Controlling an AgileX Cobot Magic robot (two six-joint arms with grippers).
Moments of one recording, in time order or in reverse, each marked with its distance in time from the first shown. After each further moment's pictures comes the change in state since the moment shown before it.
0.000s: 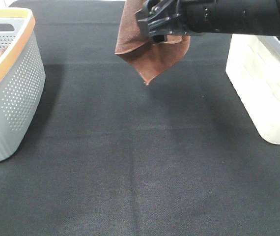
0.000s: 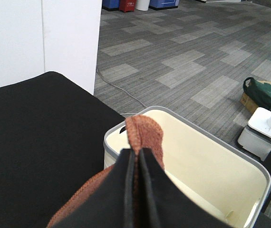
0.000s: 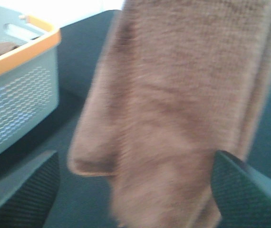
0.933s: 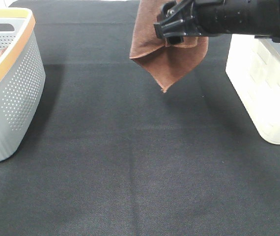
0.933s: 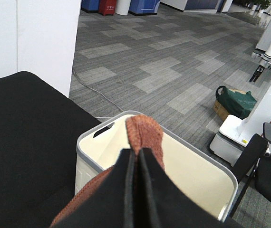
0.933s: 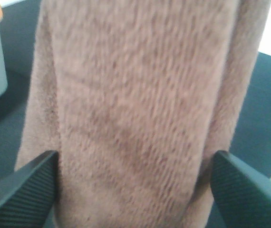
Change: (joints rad) left arm 0.000 0.000 0.000 -0.098 -0.006 0.000; right arm 0.000 0.000 0.000 0.442 -0.130 -0.453
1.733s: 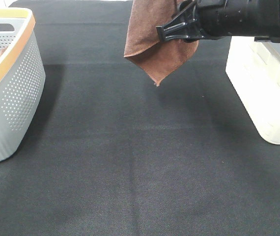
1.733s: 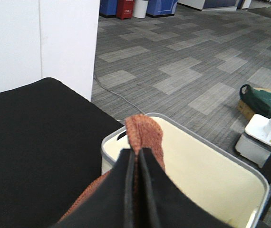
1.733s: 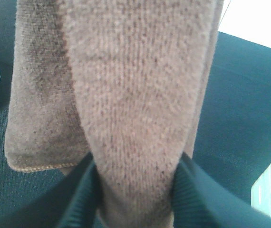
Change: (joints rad) left arm 0.000 0.000 0.000 0.099 -0.019 0.000; right arm 0.000 0.000 0.000 0.081 -0.011 -0.076
